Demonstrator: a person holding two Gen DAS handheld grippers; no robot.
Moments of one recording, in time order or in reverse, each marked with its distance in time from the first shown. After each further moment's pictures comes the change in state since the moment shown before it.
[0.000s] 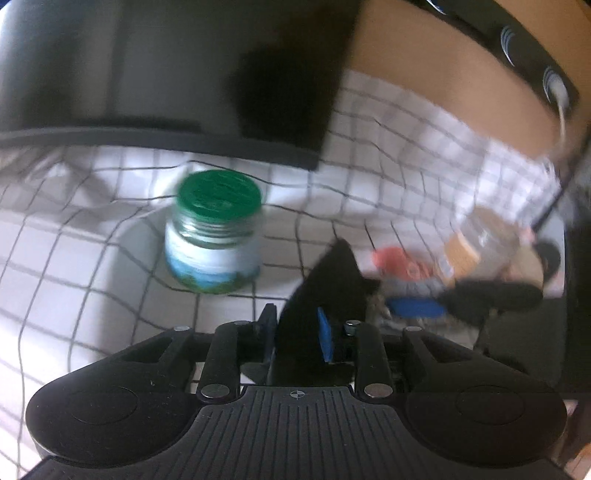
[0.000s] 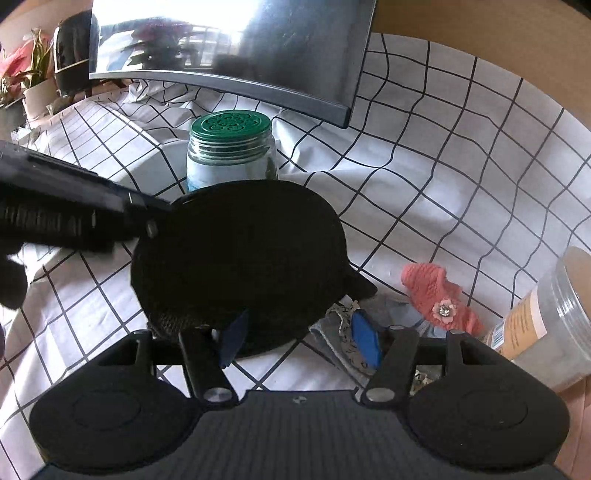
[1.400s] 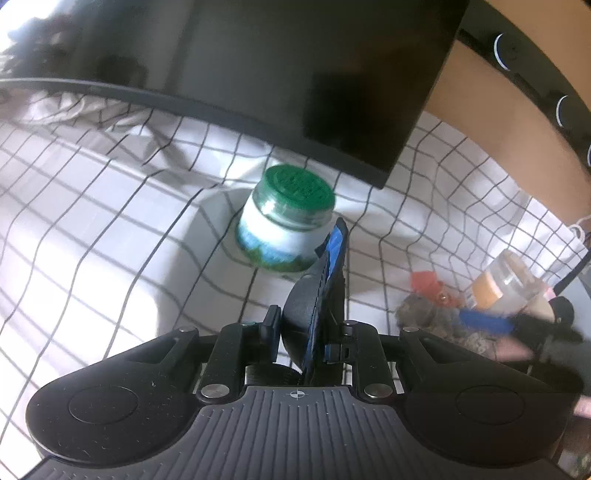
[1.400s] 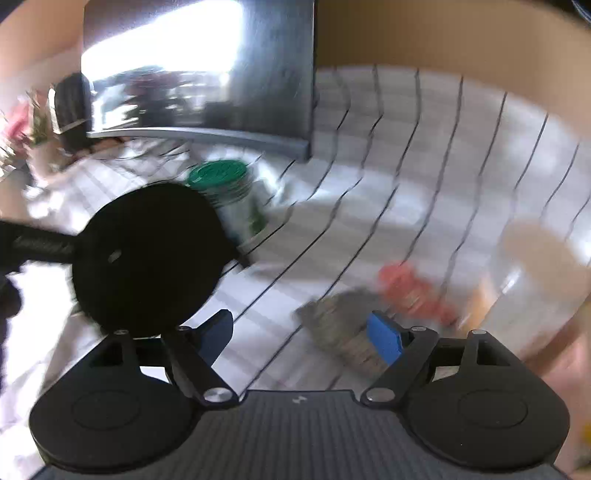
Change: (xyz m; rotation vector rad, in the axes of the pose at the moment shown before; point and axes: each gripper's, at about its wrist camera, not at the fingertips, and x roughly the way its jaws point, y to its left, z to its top) left arm -0.037 0.024 -0.028 -0.273 -0.068 0.104; right arm -0.041 -0.016 -0.017 0.100 -0.132 -0.033
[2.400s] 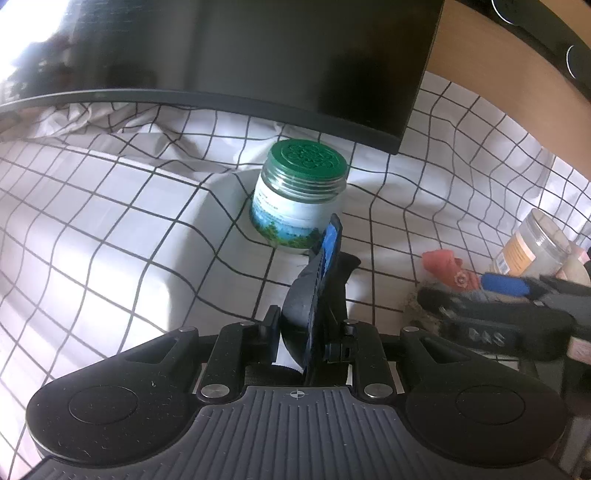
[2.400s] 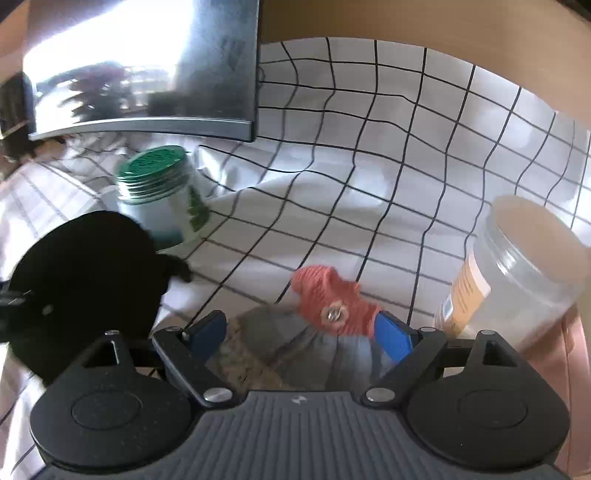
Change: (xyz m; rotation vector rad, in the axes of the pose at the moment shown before) left arm 0.008 -0.016 -0.012 0.096 0.037 0.125; right arm 0.041 -0.005 0.006 0.114 0.083 -0.115
